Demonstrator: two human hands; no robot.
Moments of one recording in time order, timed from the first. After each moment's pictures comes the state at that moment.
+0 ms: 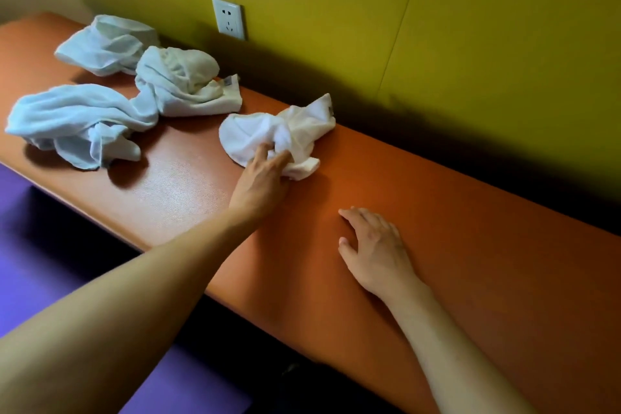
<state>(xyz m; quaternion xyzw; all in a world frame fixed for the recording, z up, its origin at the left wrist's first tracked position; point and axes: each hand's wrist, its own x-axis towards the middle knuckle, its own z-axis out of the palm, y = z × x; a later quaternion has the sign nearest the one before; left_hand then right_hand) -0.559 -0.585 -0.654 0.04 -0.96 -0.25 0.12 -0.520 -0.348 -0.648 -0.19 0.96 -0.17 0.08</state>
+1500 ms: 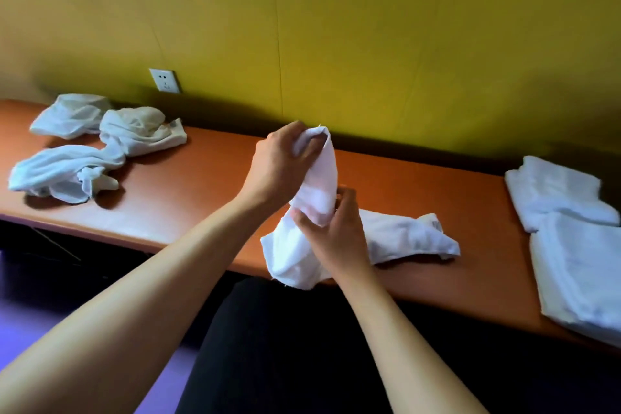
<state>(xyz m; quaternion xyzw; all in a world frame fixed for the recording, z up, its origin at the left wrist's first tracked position) -0.378 -0.382 -0.418 -0.07 -0.88 -0.42 0.21 -0.327 -0.266 -0.505 0.04 0.88 -0.47 -0.10</state>
